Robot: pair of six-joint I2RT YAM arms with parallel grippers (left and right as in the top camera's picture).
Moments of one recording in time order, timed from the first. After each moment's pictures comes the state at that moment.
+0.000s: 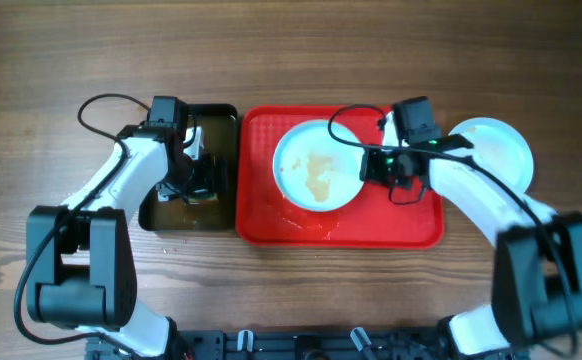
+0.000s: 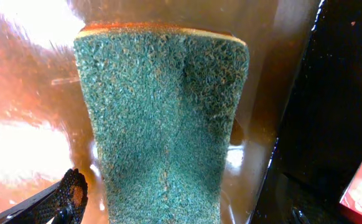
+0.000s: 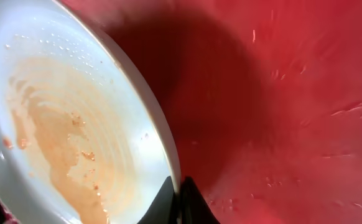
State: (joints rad) left arm -0.08 1.75 1.03 -0.76 0.17 -0.19; right arm 0.23 1.65 0.95 -0.50 -0.29 0.42
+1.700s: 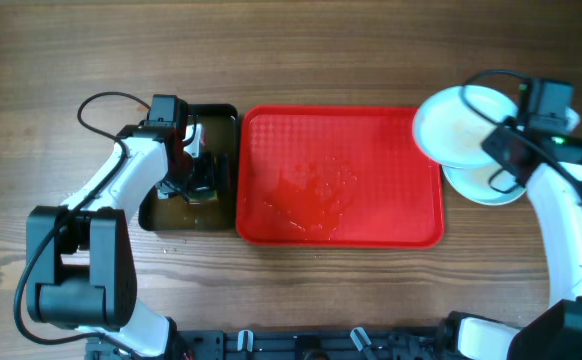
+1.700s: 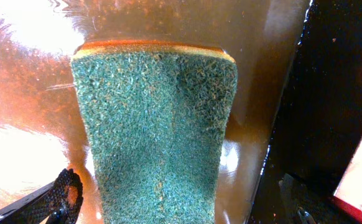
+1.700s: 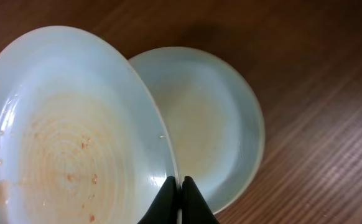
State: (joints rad) left arm -0.08 1.75 1.04 -0.74 0.18 -0.19; right arm -0.23 1.43 1.08 -0.75 0.25 0.53
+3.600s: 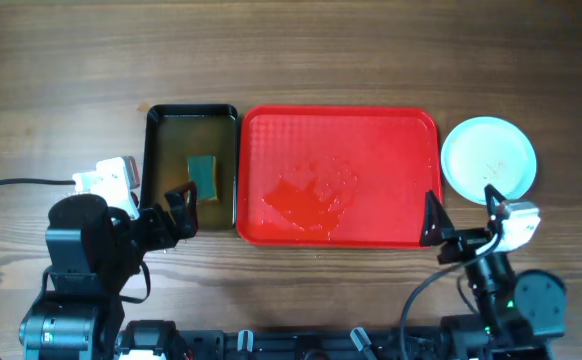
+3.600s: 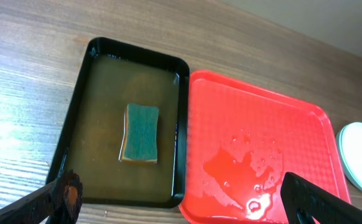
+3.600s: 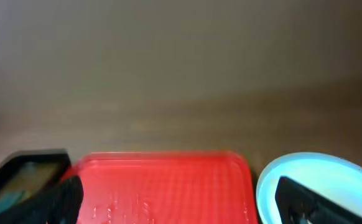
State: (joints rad) left arm -0.04 0.65 0.89 -0.90 0.15 -0.33; right arm 0.07 0.08 0.37 -0.39 -0.09 0.18
